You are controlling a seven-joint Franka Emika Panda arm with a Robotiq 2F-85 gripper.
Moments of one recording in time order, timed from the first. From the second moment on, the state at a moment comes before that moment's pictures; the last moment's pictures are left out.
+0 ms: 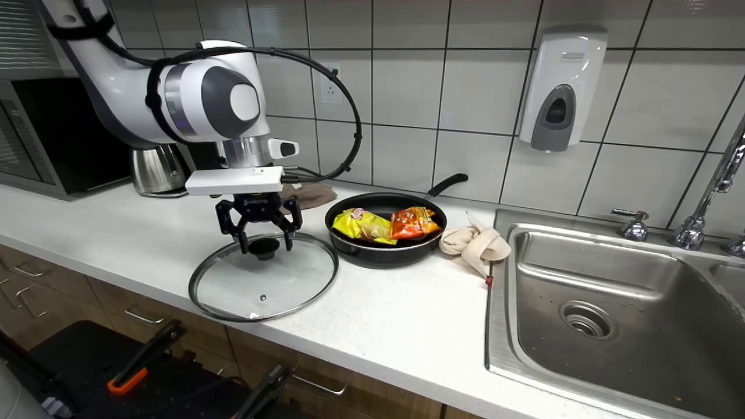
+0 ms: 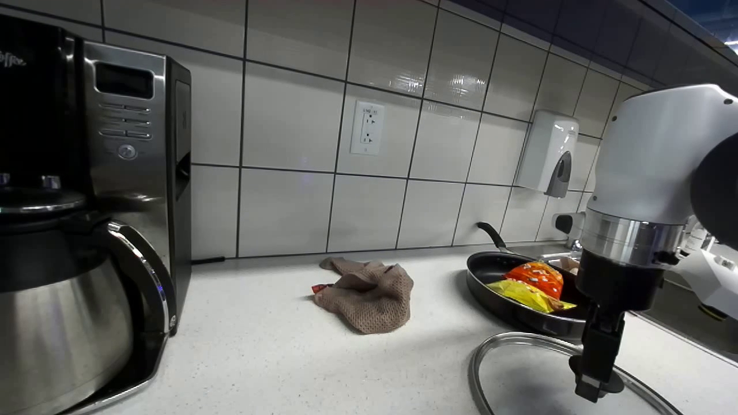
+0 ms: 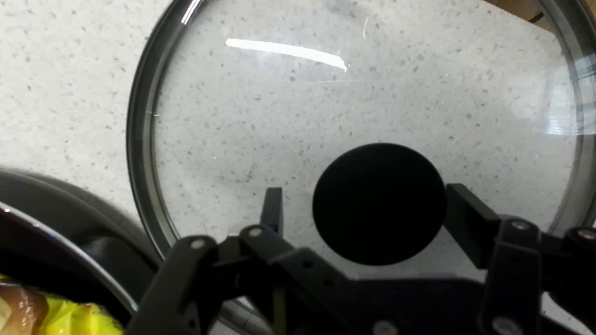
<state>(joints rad) 0.05 0.11 0.06 -2.67 -0.20 2.72 -0.18</state>
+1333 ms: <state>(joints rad) 0.07 0.01 0.10 -2.68 0.03 2.75 -0.33</state>
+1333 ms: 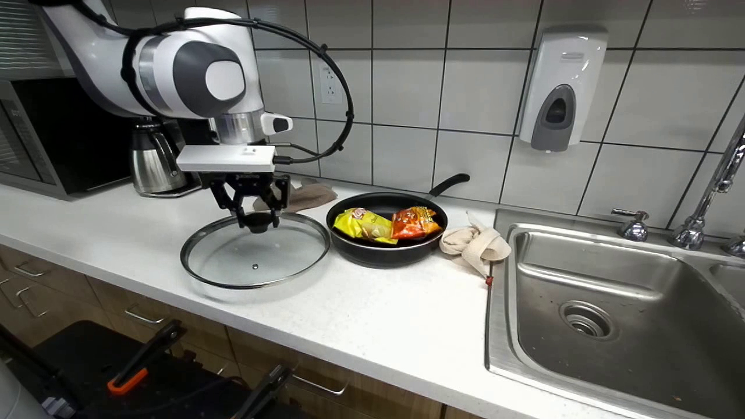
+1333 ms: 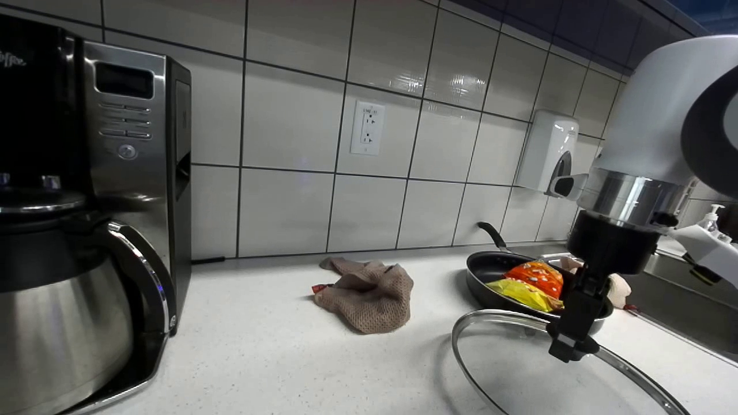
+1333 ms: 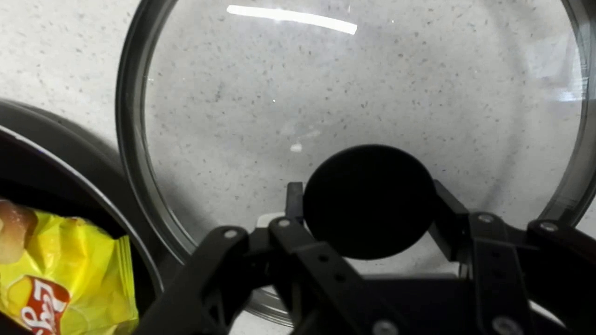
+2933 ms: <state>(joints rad) 0.01 -0.05 -0.06 -2.57 0.03 2.75 -0.39</state>
